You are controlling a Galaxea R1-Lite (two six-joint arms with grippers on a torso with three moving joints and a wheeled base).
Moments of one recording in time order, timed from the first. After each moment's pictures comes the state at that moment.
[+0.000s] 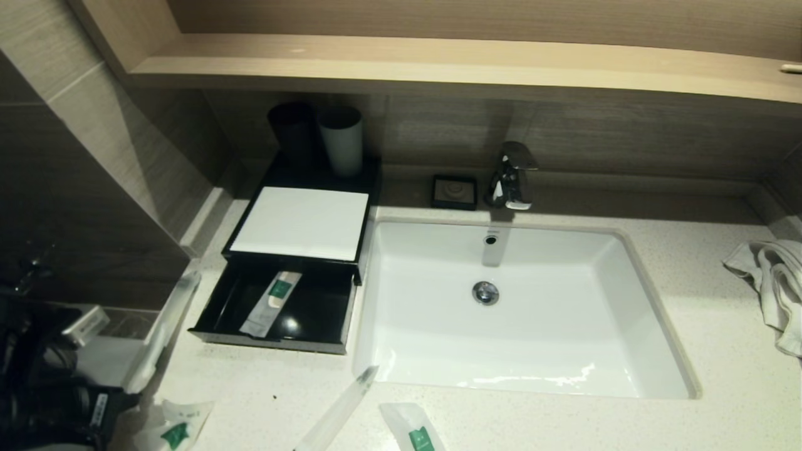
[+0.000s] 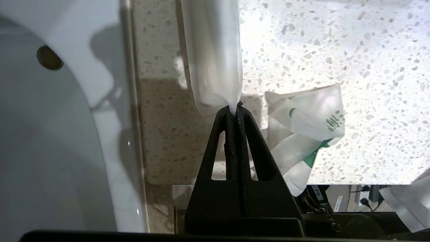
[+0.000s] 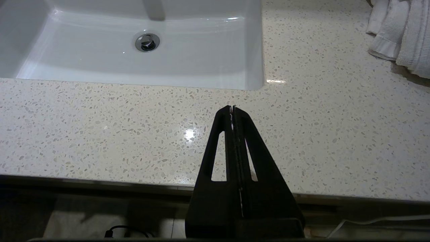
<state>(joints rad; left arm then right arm) 0.25 1.33 -0.47 0.02 -0.27 0.25 0.00 0.00 -0.01 0.03 0.00 0.00</state>
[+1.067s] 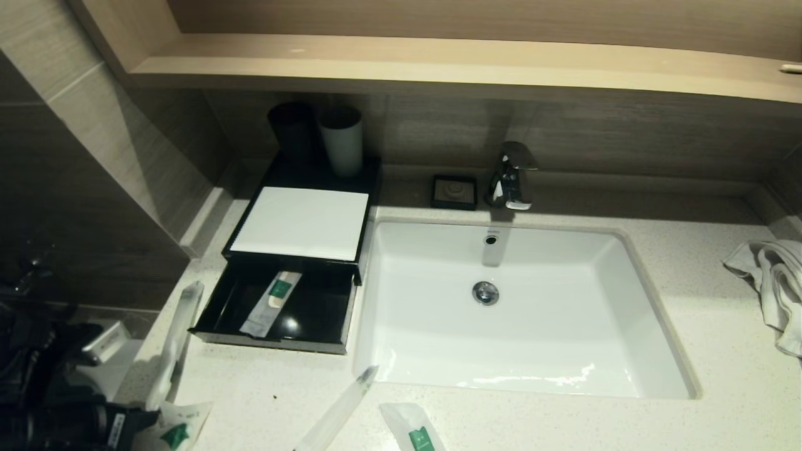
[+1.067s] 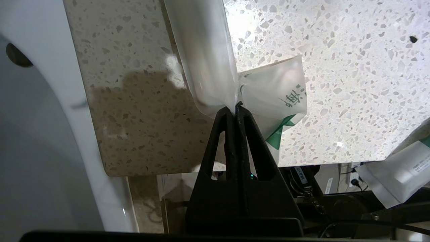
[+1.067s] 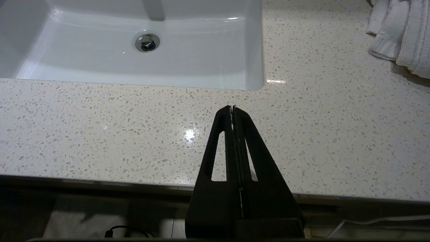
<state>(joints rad) 0.15 1.31 -0.42 0.02 -0.25 0.19 0.00 0.00 -0.01 0.03 0.00 0.00</state>
